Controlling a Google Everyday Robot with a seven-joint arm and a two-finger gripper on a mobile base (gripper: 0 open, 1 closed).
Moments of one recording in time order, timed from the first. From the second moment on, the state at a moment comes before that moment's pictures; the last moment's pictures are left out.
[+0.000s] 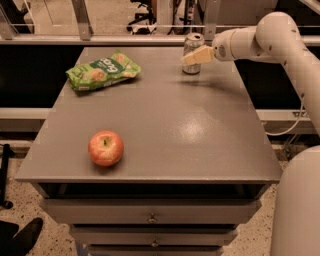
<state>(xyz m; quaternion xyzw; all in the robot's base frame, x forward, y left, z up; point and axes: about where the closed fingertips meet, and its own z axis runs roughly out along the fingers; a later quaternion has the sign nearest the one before) 0.825 -0.158 0.901 -0.33 0.77 0.16 0.53</state>
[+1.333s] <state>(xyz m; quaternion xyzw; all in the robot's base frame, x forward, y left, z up) 0.796 -0.105 0.917 -0.35 0.71 0.25 0.55</state>
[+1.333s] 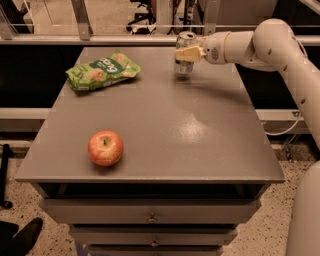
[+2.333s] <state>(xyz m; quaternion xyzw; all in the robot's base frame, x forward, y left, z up) 0.634 -0.048 0.939 -0.45 0.62 0.40 0.50</state>
